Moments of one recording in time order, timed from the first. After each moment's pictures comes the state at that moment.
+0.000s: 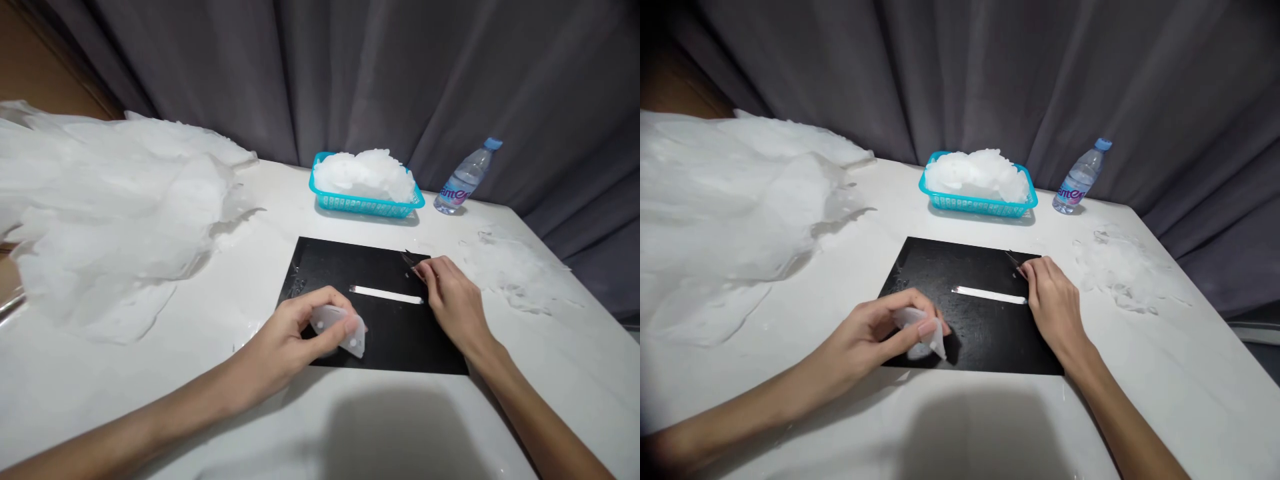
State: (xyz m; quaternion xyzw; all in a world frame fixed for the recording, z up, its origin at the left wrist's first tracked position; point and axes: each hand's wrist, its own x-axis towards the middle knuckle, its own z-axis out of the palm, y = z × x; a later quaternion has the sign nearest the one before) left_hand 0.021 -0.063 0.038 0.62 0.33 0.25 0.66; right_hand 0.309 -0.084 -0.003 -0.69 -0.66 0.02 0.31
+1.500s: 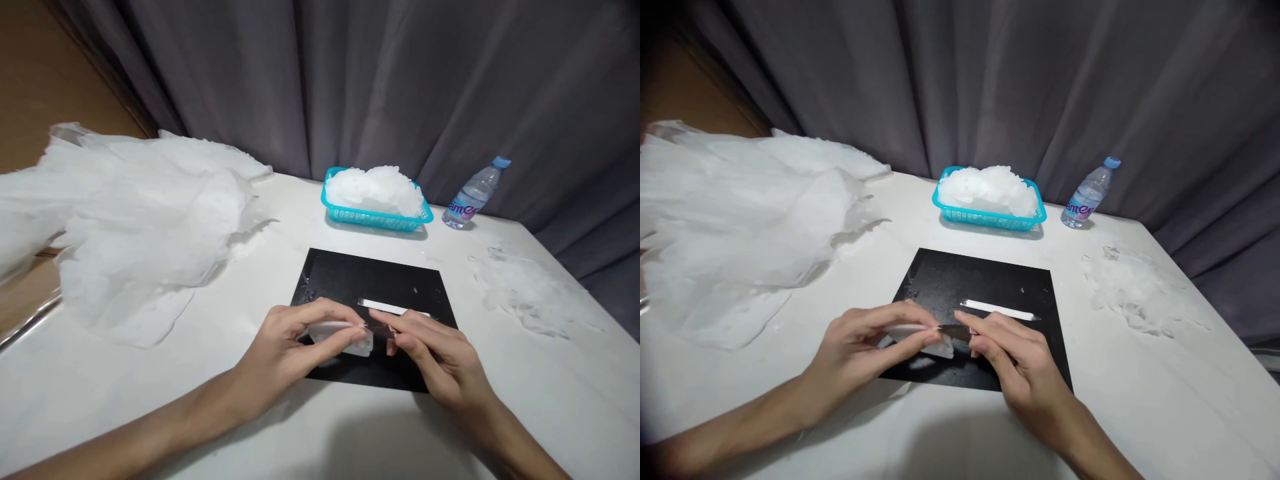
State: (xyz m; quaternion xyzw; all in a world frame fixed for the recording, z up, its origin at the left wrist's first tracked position) left_hand 0.013 -0.063 0.044 0.75 0.32 0.37 0.45; right_hand 0.251 -0.121 0.020 -0.44 -0.73 0.29 0.44
